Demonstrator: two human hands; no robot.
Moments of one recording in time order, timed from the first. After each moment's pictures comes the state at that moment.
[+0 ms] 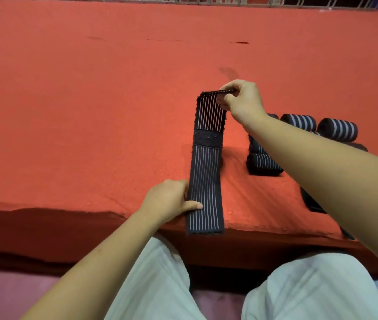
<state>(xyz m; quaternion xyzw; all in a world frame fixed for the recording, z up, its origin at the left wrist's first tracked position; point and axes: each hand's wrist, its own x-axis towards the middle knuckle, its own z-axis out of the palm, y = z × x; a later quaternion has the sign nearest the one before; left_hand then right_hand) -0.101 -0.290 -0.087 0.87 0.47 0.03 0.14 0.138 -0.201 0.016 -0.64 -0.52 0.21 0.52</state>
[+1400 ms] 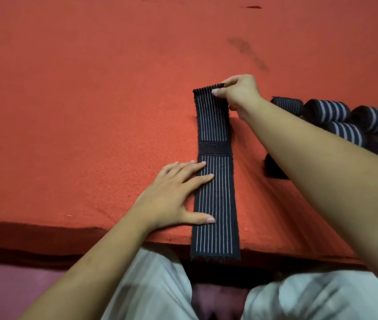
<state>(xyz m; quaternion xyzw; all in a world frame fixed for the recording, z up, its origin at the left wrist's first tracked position) -0.111 -0.244 -0.120 0.94 0.30 0.09 0.13 0.132 -0.118 -0.029 -0.71 -0.39 0.32 0.48</state>
